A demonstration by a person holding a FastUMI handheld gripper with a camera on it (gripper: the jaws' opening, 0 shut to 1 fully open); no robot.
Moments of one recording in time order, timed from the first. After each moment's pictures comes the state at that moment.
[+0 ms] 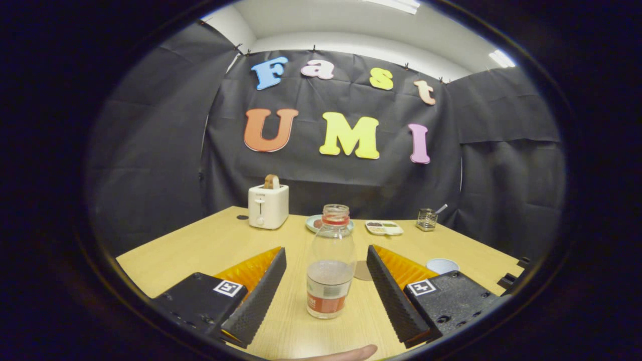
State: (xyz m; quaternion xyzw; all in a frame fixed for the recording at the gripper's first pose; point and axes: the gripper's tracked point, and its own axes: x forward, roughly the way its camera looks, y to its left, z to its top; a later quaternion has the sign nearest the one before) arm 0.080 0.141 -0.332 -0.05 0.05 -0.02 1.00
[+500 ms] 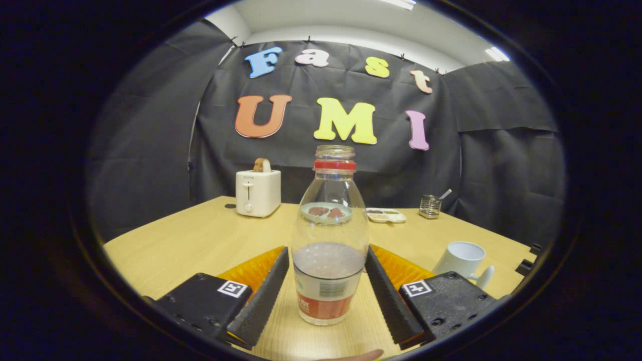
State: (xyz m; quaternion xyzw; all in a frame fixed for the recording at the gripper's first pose) arm 0.129 0.138 -0.369 -0.03 0.04 -0.03 1.00
